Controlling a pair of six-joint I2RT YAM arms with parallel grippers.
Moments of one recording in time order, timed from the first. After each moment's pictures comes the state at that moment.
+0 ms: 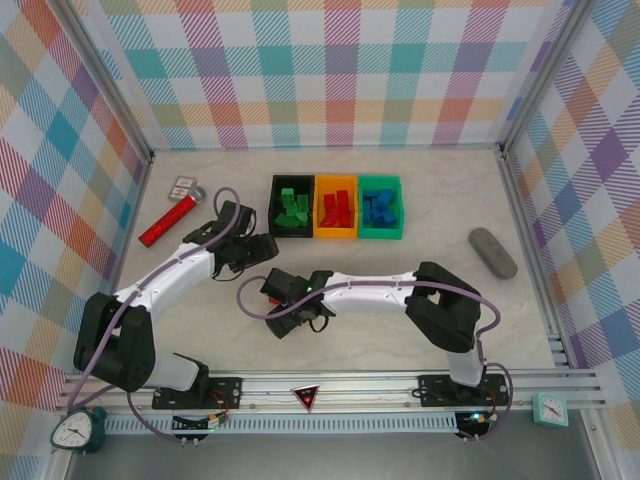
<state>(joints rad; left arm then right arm) -0.34 1.38 0.92 -0.56 0.07 -0.68 1.20 1.94 1.33 -0.57 0.10 0.43</state>
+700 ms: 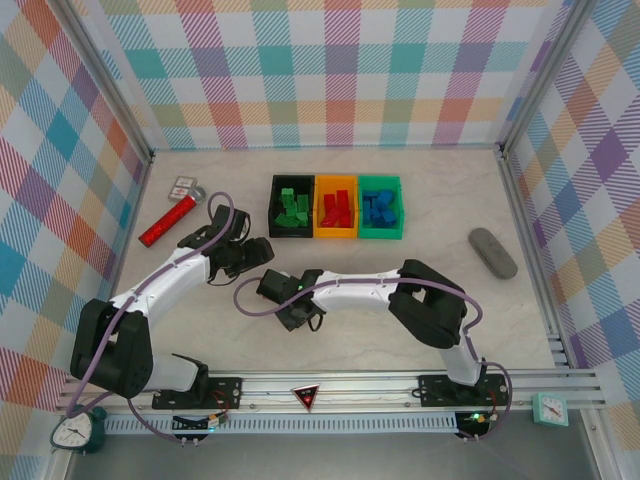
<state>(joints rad) -0.32 1.36 0.88 -0.56 0.09 -0.68 1.18 2.02 1.37 -0.63 0.14 0.44</state>
